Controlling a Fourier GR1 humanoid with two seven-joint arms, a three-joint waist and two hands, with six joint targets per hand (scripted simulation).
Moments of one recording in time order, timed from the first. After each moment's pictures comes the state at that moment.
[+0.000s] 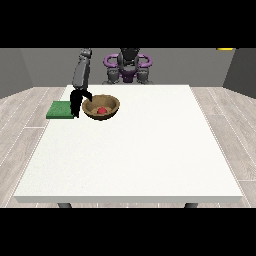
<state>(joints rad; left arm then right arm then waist) -0.78 0.55 0.41 -1.28 0.26 -0.31 0.22 -0.44 -0.22 -0.39 -0.65 -0.28 0.17 -0.47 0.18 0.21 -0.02</state>
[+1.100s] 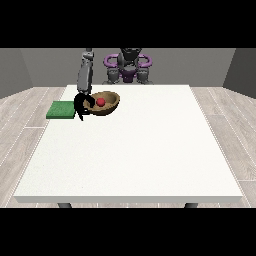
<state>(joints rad) -0.79 0.63 0.47 -1.33 0.38 -0.38 0.25 -0.41 -0.22 -0.39 -0.69 -0.26 -0.06 -0.55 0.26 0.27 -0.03</state>
